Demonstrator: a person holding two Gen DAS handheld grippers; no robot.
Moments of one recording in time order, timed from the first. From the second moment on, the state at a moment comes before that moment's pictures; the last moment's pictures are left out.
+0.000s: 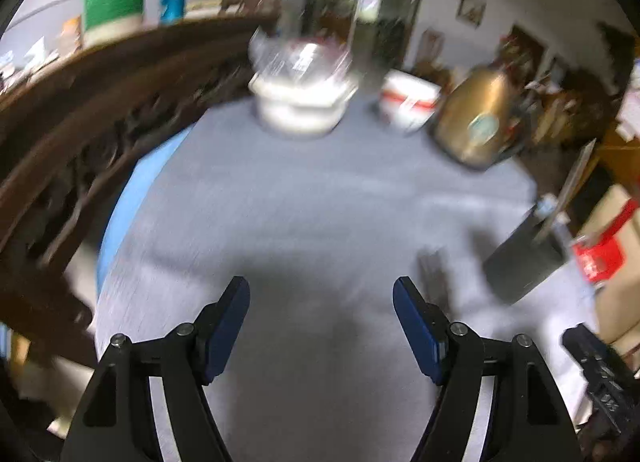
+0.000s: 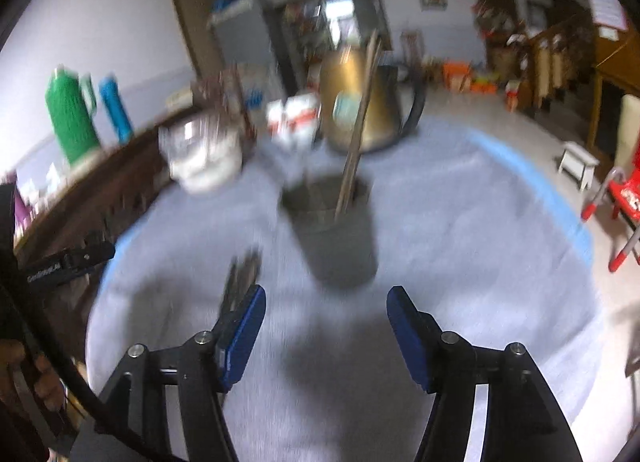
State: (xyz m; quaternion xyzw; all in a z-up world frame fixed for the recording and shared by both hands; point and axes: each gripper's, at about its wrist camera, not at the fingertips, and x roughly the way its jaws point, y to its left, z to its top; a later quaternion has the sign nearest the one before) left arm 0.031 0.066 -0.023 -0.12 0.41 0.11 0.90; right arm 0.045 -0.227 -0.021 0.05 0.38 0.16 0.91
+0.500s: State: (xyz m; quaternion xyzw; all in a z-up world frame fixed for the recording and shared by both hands) left arm 0.033 0.066 -0.076 -0.11 0.50 0.12 0.85; right arm 0.046 -0.198 -0.072 0.00 0.45 0.15 0.88
